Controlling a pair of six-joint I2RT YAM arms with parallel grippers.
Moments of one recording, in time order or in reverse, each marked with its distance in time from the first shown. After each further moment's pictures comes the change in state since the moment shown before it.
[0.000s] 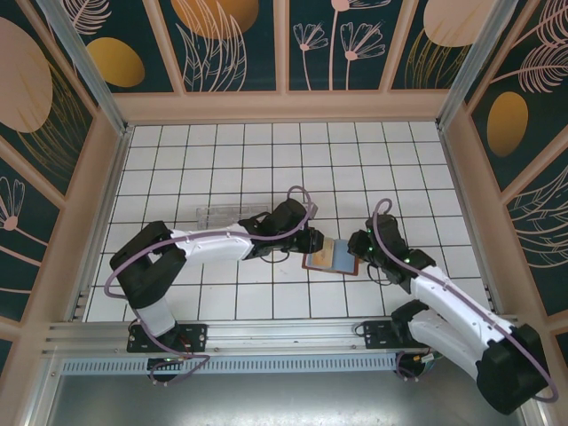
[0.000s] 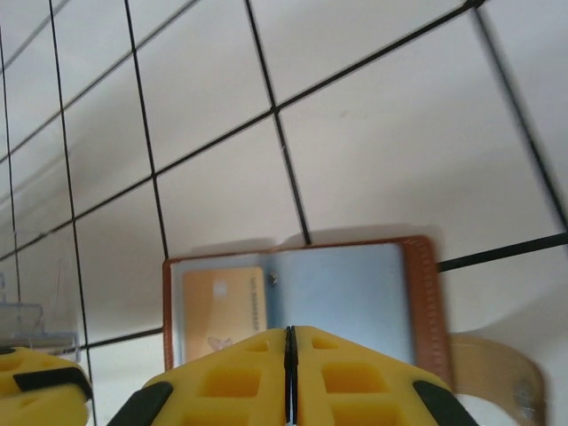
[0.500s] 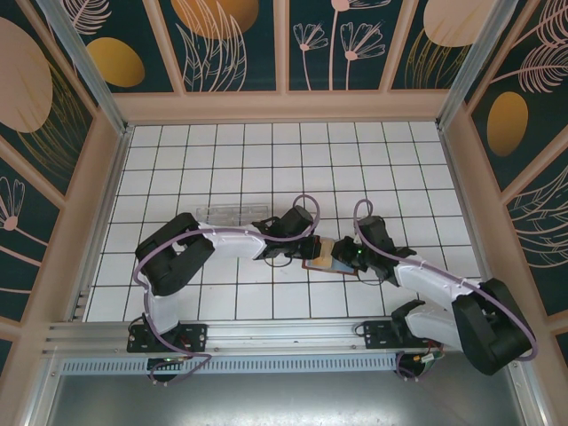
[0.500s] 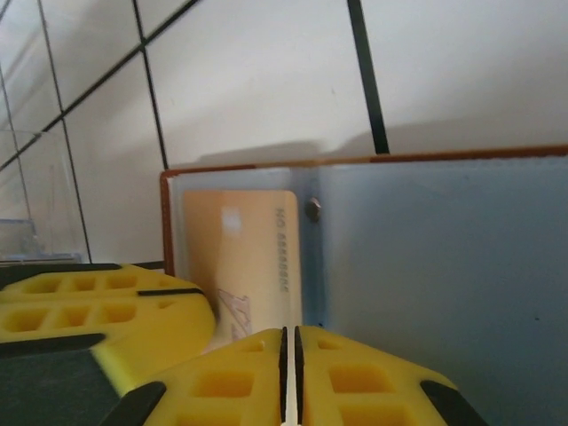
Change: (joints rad) left arm 0.000 0.151 0.019 0.015 0.007 0.006; right arm -0.016 0.249 -0.090 0.278 -0.274 0.016
